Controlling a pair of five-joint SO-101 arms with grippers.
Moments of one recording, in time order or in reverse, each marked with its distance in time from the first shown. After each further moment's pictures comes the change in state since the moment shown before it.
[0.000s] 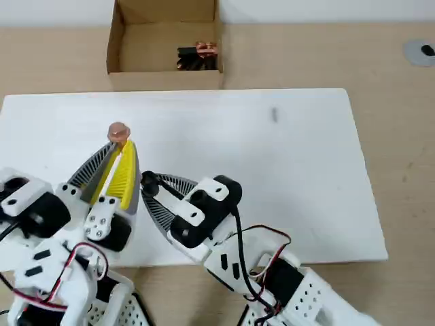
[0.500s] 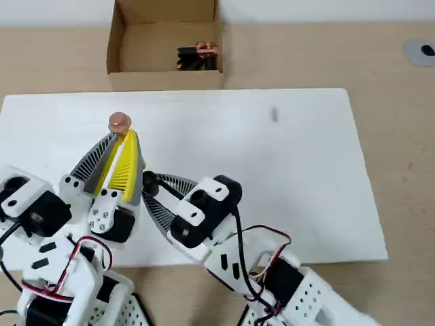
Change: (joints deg) left arm 0.0 0.1 3.2 -7.3 0.0; right arm 0.0 0.0 0.0 0.0 0.0
